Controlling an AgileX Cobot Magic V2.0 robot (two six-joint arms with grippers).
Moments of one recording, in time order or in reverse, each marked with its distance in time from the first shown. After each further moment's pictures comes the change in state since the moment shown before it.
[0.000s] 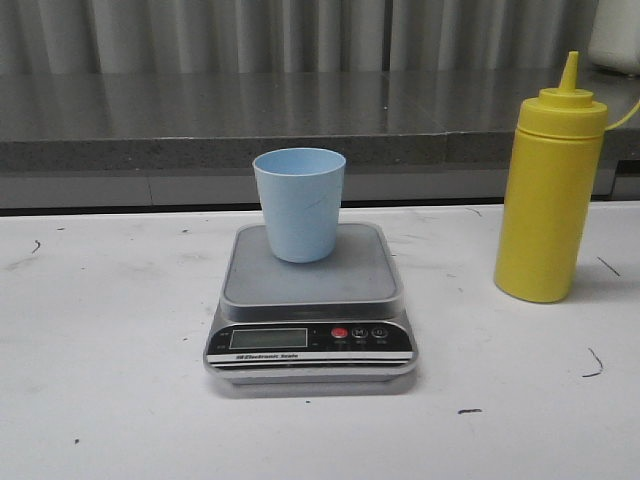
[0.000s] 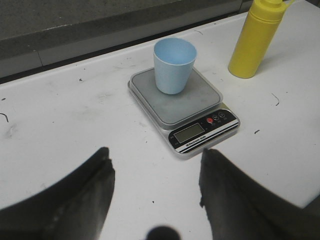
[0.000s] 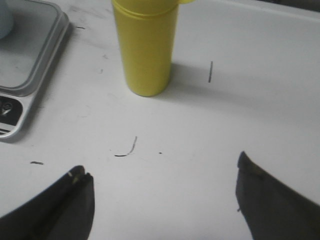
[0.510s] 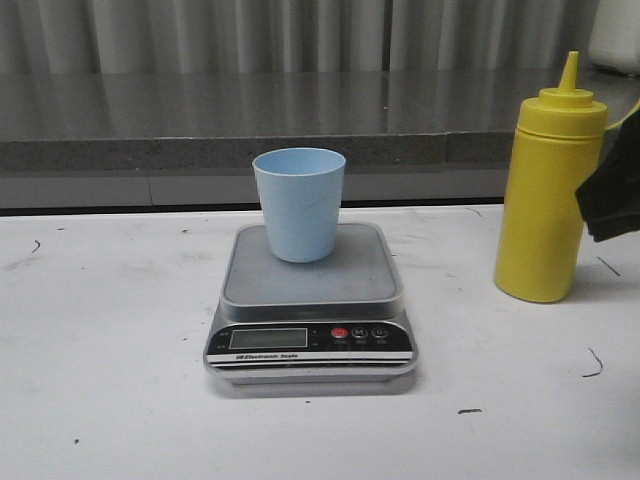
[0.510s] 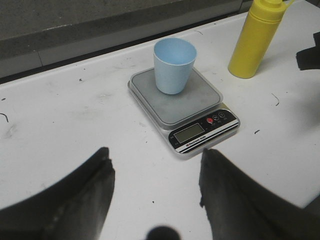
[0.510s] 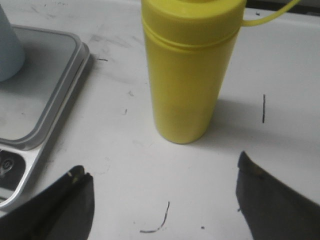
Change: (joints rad) left arm 0.000 0.000 0.000 0.000 0.000 0.000; right arm 0.110 0.343 0.141 0.098 -0.611 0.000
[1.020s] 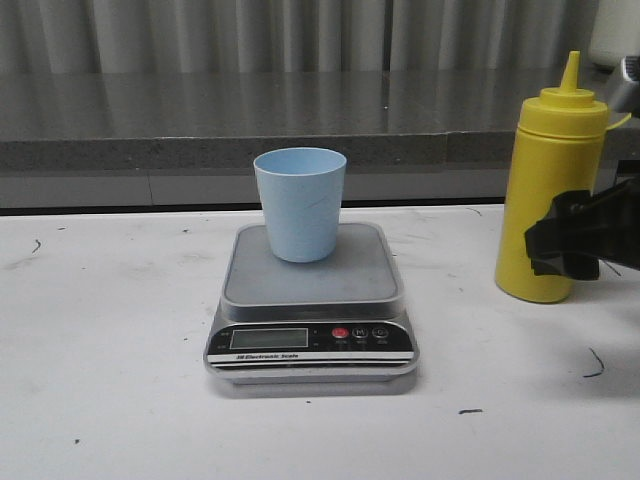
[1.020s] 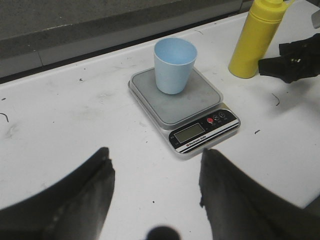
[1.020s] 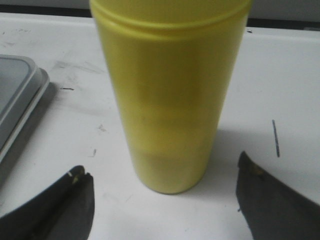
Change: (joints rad) left arm 0.000 0.000 0.000 0.000 0.000 0.000; right arm 0.017 0.430 0.069 -0.062 -0.644 0.127
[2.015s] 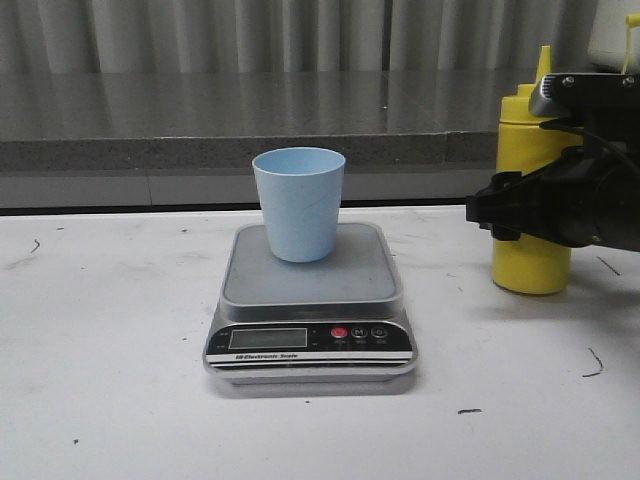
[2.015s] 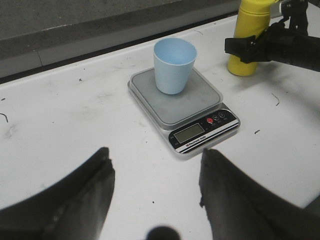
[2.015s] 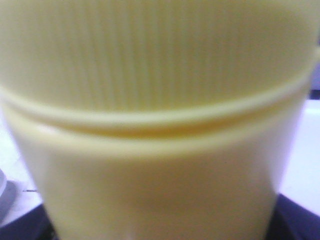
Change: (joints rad) left arm 0.000 0.000 0.000 0.000 0.000 0.000; right arm 0.000 0.332 -0.243 0.022 -0.278 0.014
